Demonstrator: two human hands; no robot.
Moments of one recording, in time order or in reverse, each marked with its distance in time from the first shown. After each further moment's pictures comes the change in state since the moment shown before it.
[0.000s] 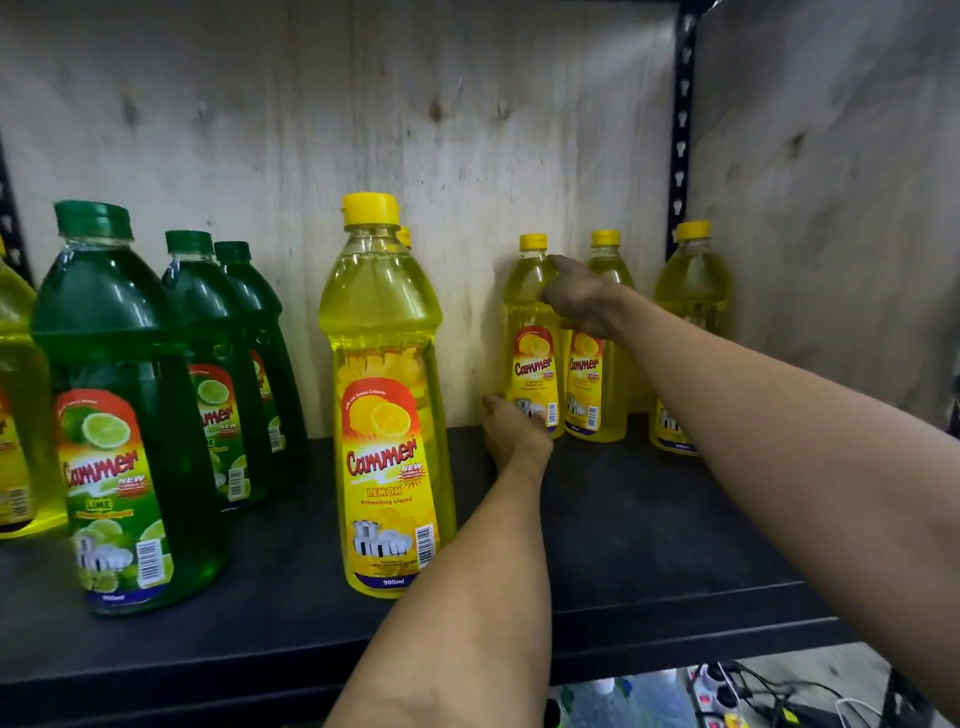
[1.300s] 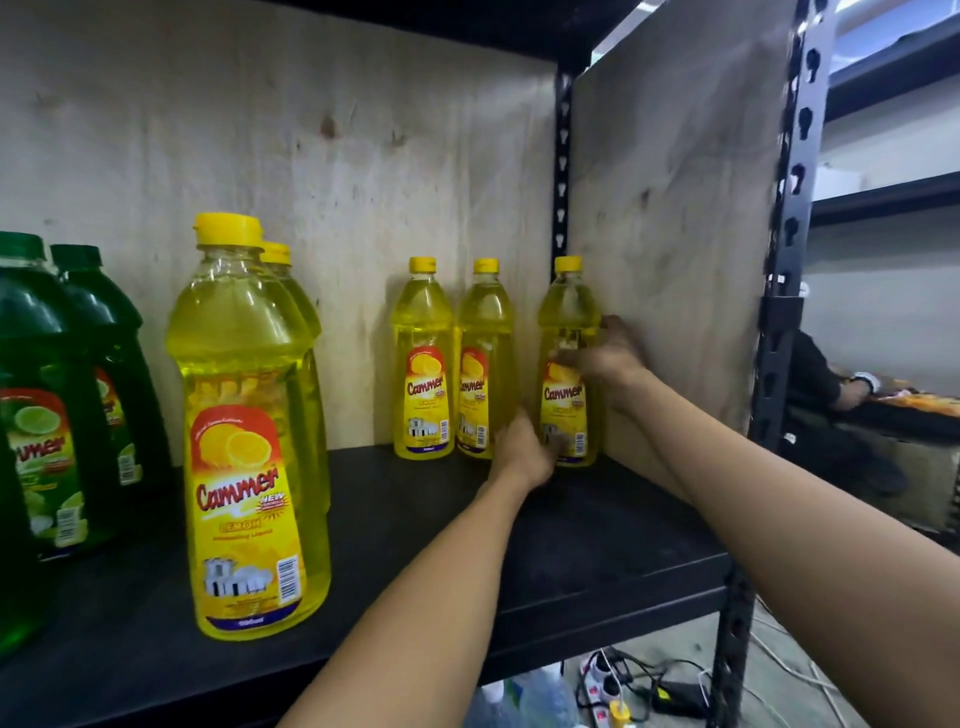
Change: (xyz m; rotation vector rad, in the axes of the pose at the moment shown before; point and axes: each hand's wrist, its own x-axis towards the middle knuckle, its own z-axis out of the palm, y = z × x) left_hand -0.057 0.030 0.079 0.181 -0.490 0.367; right_hand -0.060 0.094 -0.102 0.083 0.490 0.090
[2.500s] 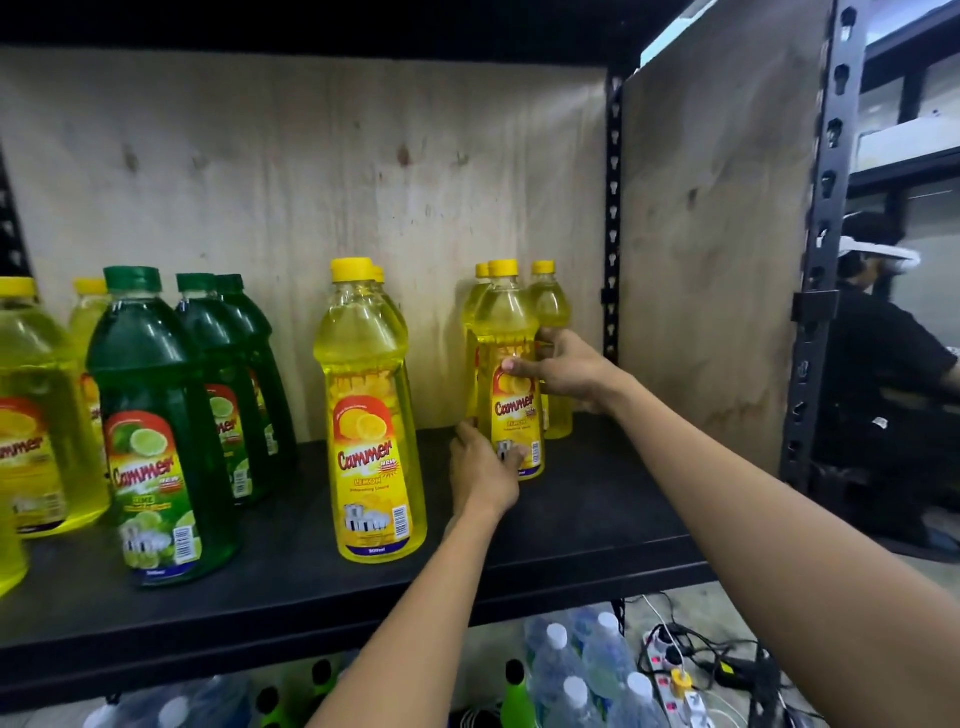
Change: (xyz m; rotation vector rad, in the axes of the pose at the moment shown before) left_hand -0.114 -0.014 -0.096 0.034 0.326 -0.249; right_hand -0.075 -0.046 0.050 0.206 -0.689 -0.080
